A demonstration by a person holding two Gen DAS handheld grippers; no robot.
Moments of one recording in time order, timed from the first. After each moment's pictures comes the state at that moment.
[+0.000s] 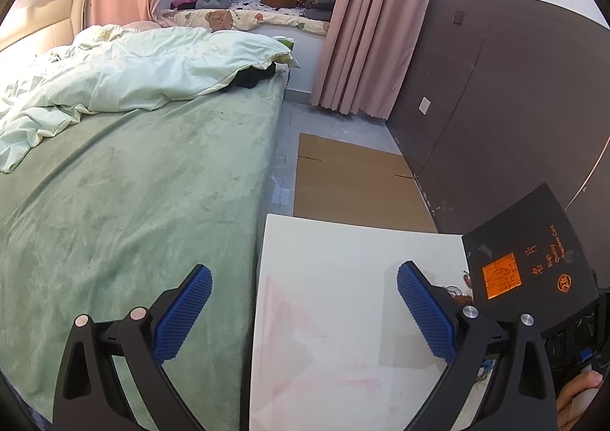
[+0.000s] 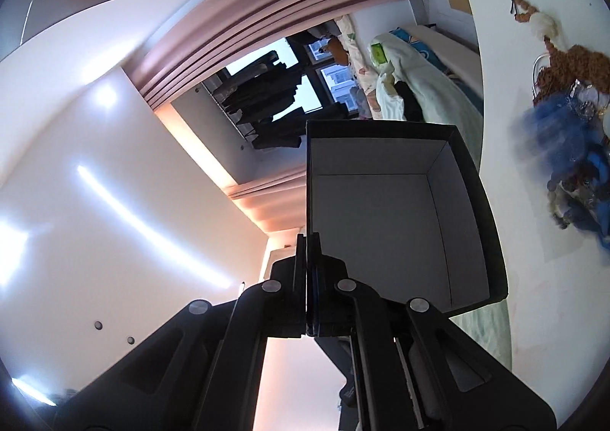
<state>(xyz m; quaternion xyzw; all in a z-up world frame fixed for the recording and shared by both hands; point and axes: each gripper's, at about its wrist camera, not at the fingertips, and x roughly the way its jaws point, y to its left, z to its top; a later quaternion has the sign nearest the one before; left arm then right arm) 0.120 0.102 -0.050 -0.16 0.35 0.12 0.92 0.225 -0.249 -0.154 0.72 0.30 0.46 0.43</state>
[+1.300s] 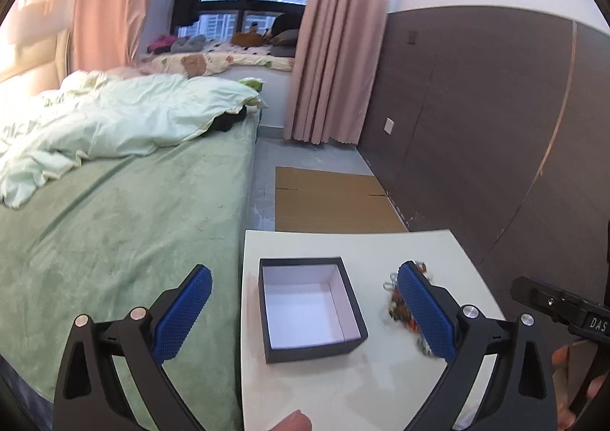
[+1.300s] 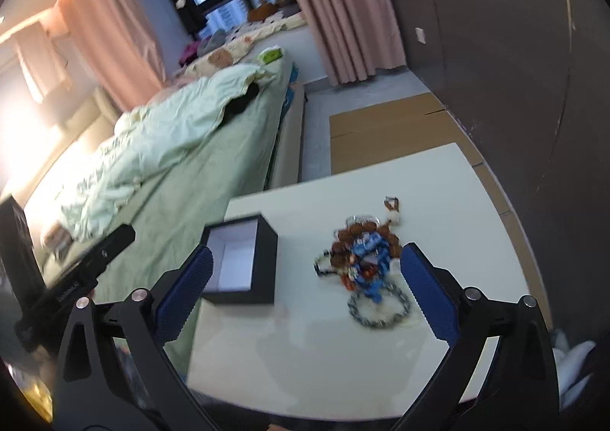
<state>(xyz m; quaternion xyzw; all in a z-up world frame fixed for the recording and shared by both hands) 0.038 0.046 0.007 -0.10 0.29 0.08 0.95 0.122 -0.202 -0.020 0.09 0.38 0.26 0.88</state>
